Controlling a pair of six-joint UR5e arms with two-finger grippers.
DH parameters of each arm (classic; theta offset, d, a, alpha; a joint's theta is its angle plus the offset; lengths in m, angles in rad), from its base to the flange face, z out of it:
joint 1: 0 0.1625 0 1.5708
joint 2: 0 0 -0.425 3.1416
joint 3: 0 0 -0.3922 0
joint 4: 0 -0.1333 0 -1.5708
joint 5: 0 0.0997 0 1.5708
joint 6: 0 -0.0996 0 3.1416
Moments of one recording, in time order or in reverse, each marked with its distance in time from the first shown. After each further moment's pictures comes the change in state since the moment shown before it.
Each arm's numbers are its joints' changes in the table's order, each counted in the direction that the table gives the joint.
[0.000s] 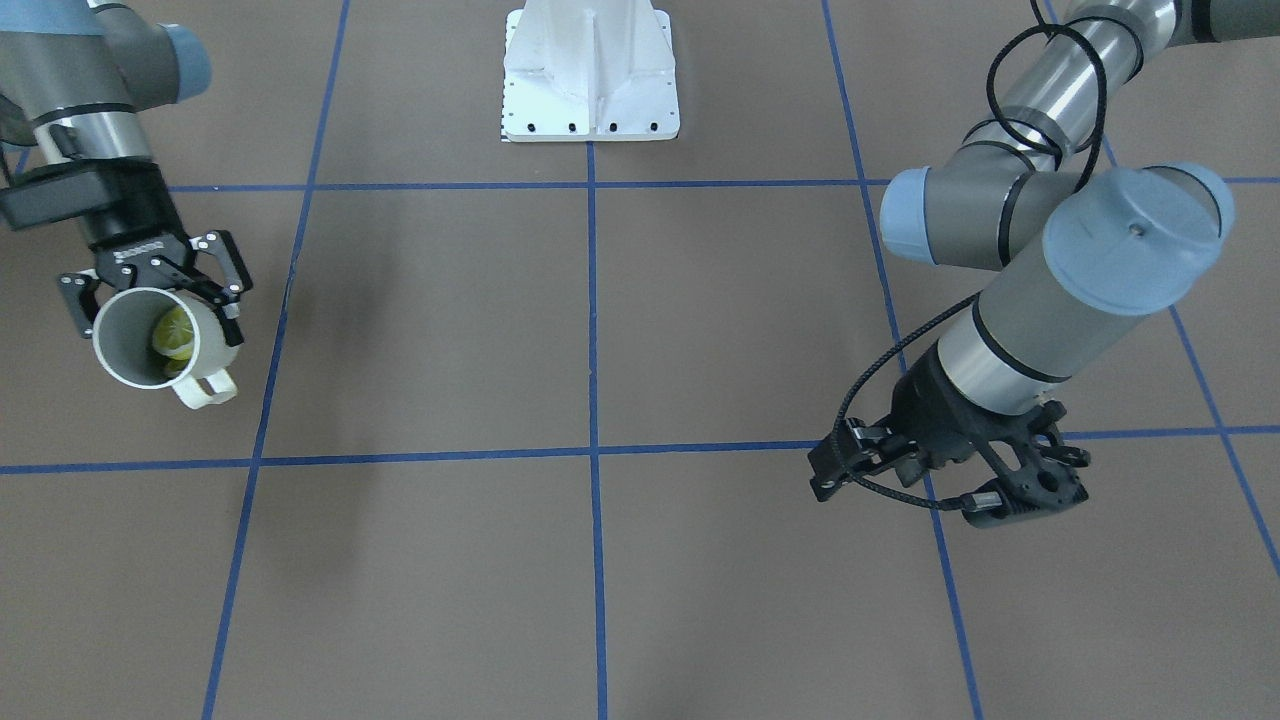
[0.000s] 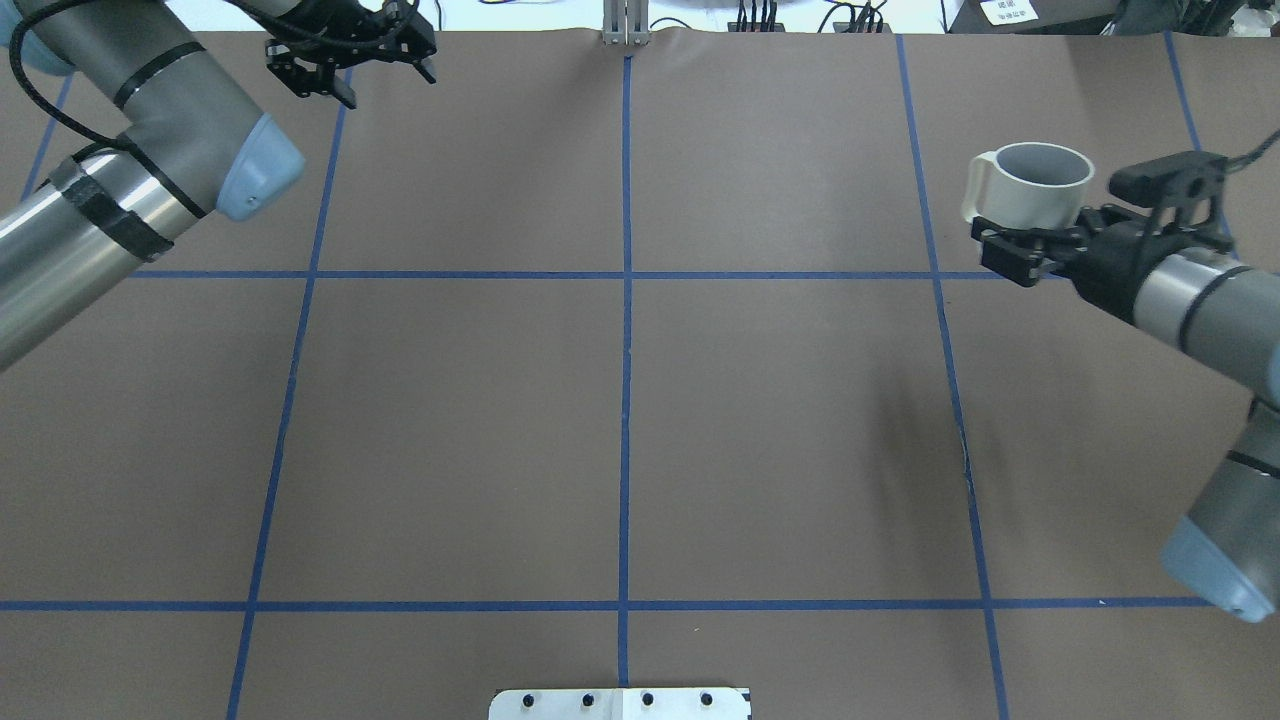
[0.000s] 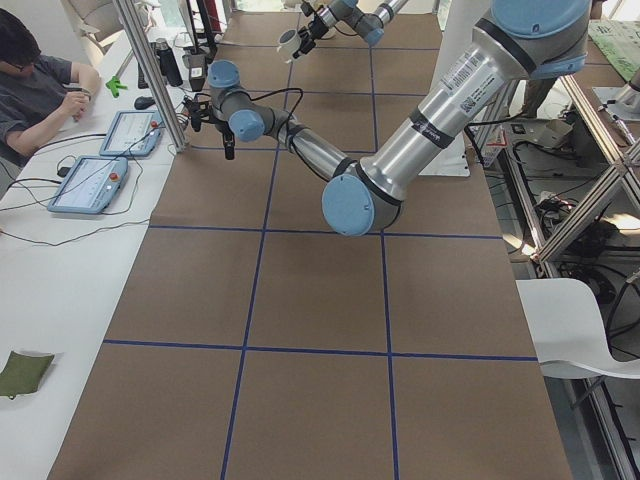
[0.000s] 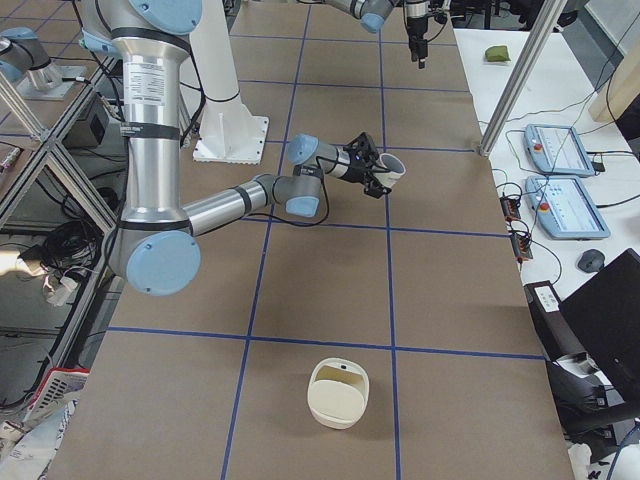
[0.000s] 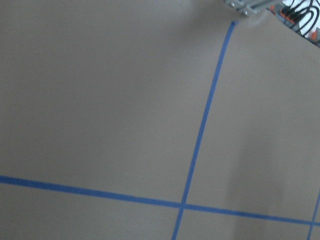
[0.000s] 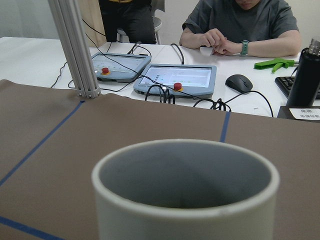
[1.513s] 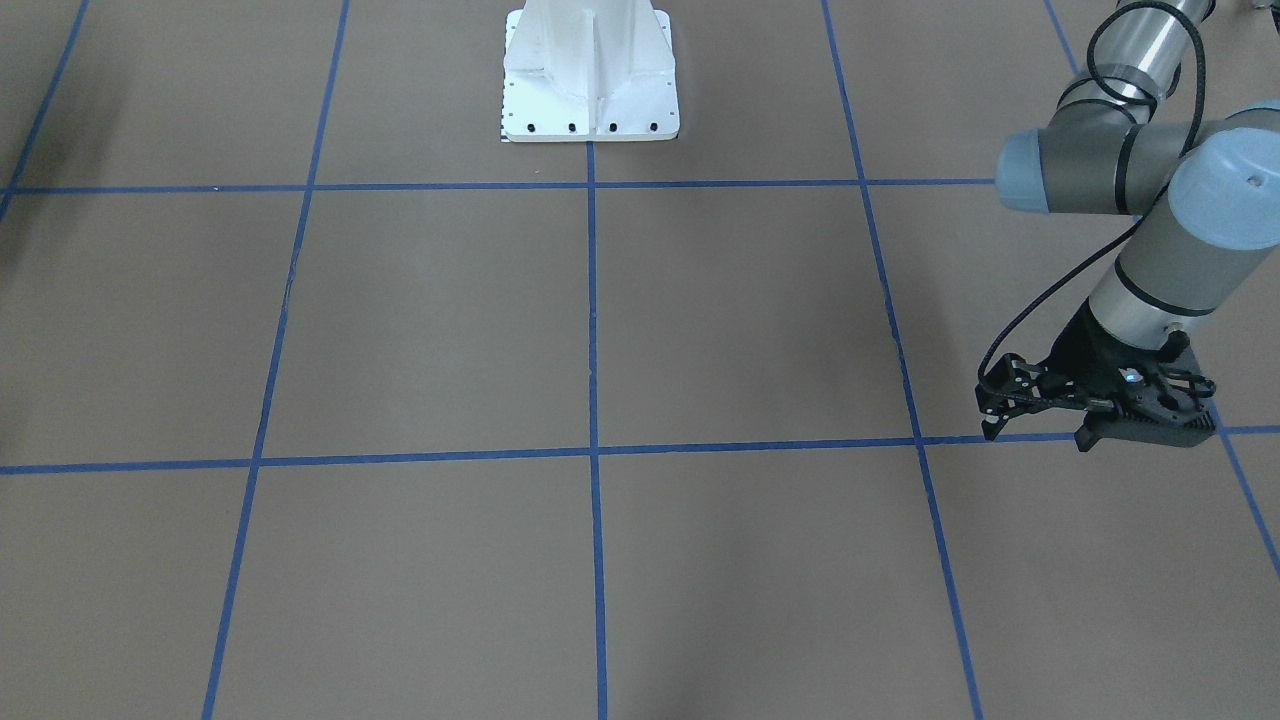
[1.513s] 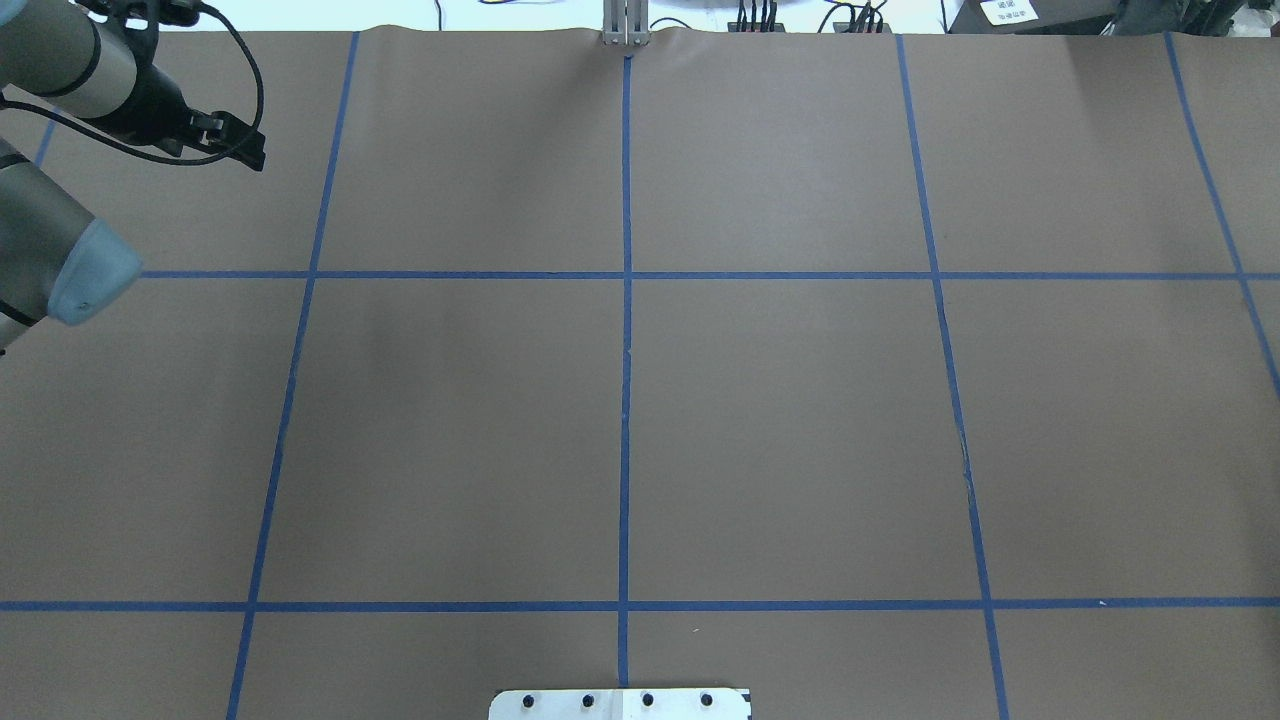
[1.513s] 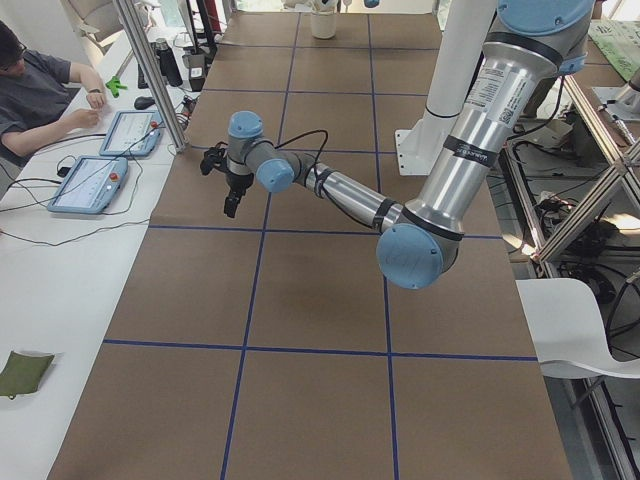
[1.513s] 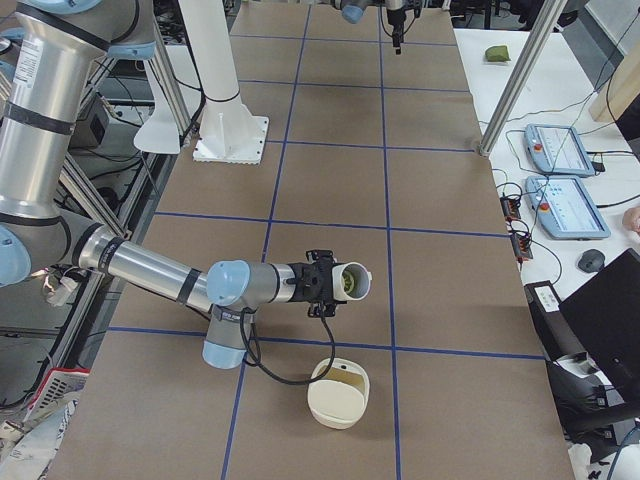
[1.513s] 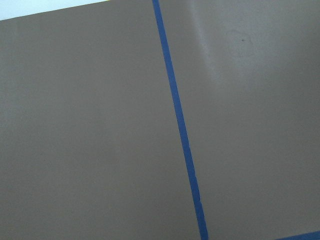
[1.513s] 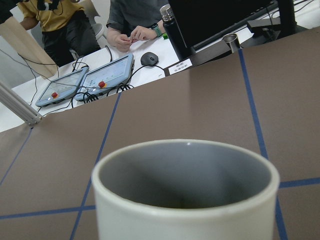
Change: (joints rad) left arm -0.032 0.307 0.231 -0.038 0.093 -0.405; right arm 0.698 -0.242 0.410 -0.641 0.769 -0.291
